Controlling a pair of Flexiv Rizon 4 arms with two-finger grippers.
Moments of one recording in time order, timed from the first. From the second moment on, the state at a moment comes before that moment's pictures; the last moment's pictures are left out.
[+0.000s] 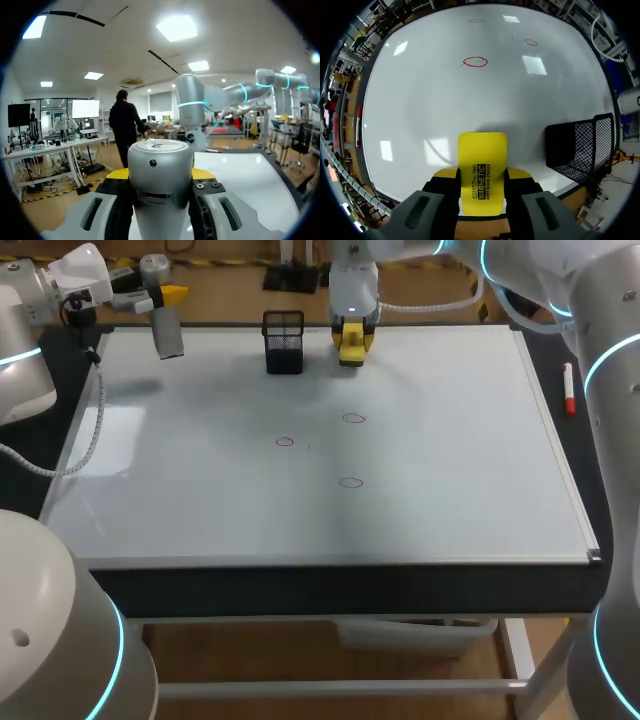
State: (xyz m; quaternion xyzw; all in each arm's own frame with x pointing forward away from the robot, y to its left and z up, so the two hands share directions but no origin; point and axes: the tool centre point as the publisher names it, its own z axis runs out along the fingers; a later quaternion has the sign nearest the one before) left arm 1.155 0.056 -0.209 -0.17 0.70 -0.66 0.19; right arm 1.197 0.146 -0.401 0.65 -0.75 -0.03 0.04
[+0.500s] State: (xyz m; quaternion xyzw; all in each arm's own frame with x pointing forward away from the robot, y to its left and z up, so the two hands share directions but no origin) left arm 1.155 0.056 -0.209 -0.17 0.70 -0.66 0.19; right arm 1.191 0.097 -0.380 0.60 -0.80 -0.06 0.07
